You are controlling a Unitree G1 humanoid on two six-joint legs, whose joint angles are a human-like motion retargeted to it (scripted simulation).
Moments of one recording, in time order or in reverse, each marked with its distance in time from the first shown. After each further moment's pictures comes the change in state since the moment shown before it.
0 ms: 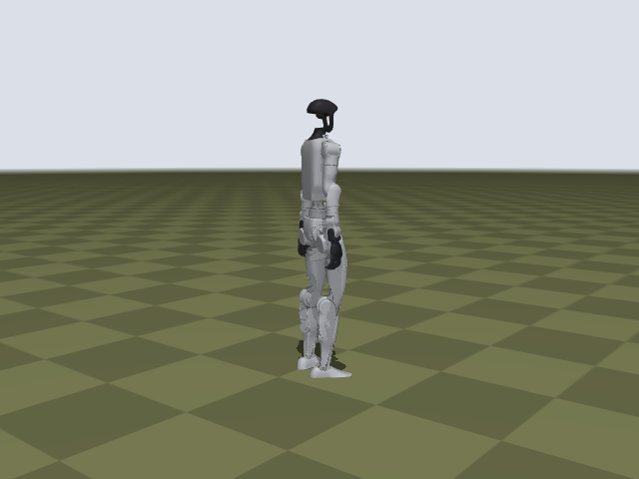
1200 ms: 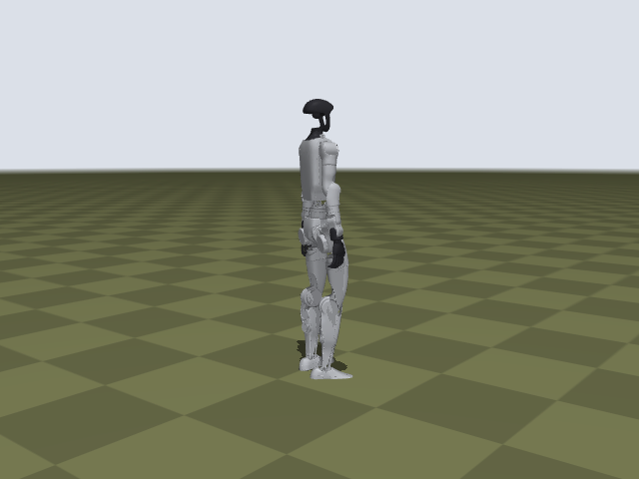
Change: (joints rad) left arm -0.014 -0.034 -0.066 0.025 0.034 -0.021 -0.006; right arm 0.000 -0.006 -0.031 -0.018 0.019 -0.008 0.068; waist -0.002 -0.006 -0.042; left_leg -0.006 -0.043 -0.042 -0.002 -0.052 0.066; right_leg -0.020 -0.042 -0.006 0.063 -0.005 -0.005
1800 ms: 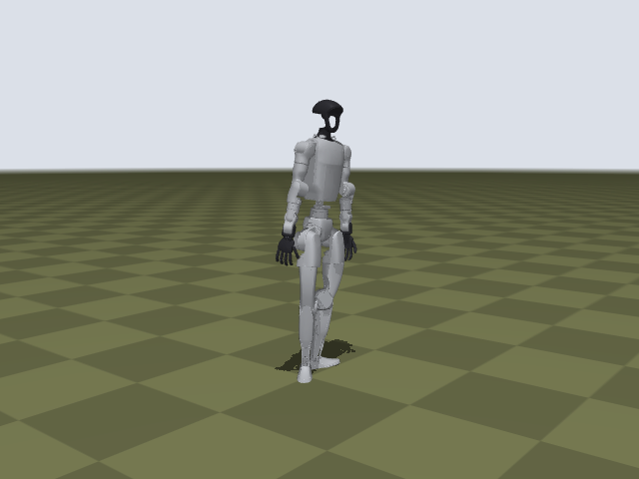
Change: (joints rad) left arm -0.043 0.039 -0.019 0.000 0.004 0.000 -0.007; right arm -0.039 -0.053 -0.061 0.144 0.110 0.012 -0.068; waist -0.104 0.046 0.003; left_leg 0.043 0.151 0.740 -0.029 -0.120 -0.069; right_leg 0.046 -0.058 -0.762 0.016 0.007 -0.064
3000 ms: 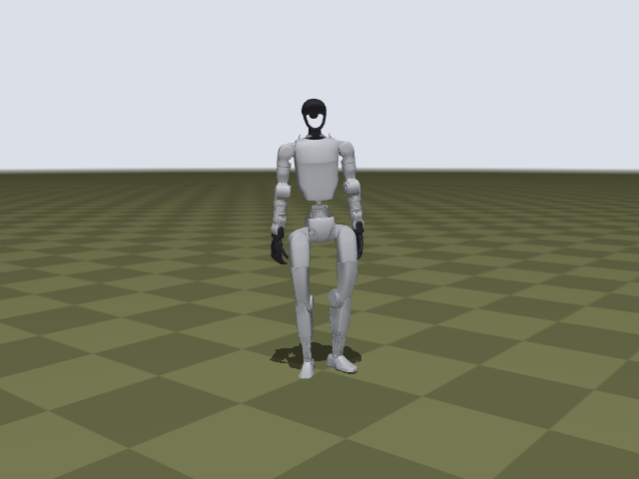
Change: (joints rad) left arm 0.095 -0.035 0.030 -0.036 0.054 0.042 0.002; right arm 0.014 0.042 0.061 -0.031 -0.123 0.104 0.090; waist 0.029 -0.018 -0.045; left_leg -0.031 -0.081 -0.627 0.024 0.136 0.142; right_leg 0.007 0.108 0.675 -0.106 -0.007 -0.038
